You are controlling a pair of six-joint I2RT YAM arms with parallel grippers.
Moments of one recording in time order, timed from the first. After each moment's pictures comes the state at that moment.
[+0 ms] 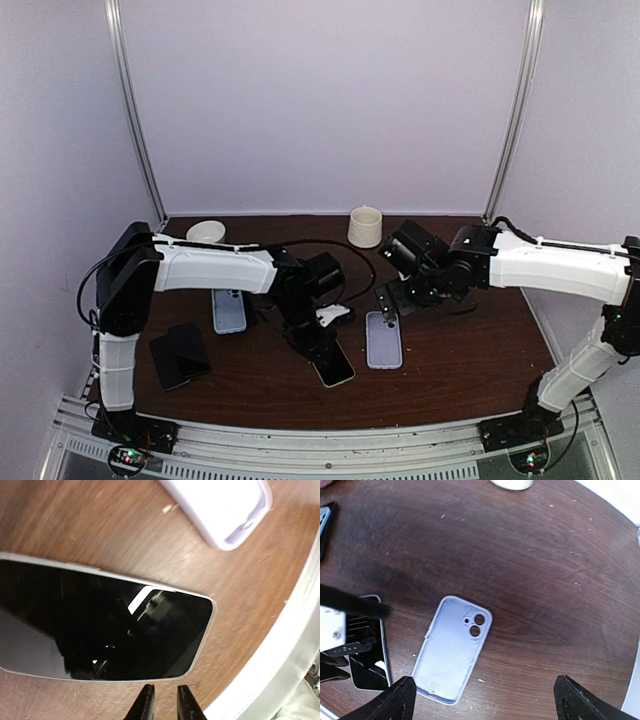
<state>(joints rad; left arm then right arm) -1.01 2.08 1.55 -0.87 0.40 -0.21 0.95 1.51 1.22 -0.83 0.42 0.50</state>
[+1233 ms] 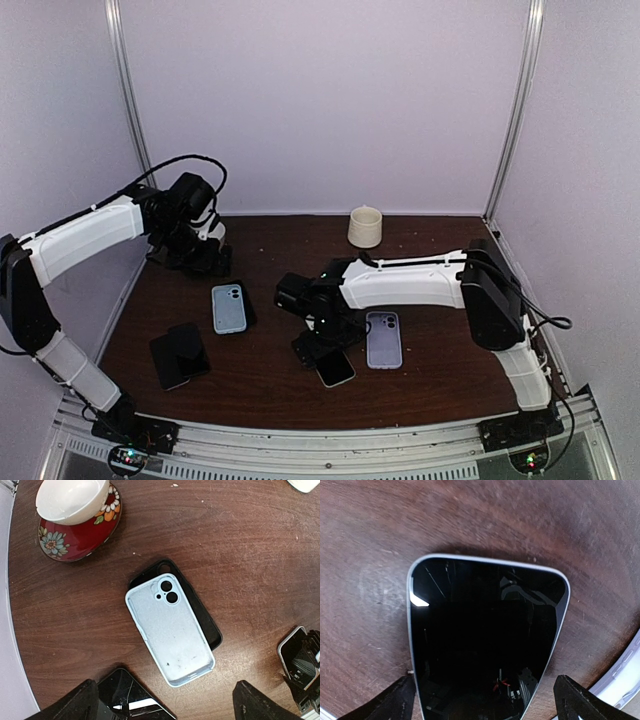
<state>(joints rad) -0.50 1.53 1.34 -0.96 -0.12 -0.30 1.10 2.25 1.82 -1.03 0.11 0.54</state>
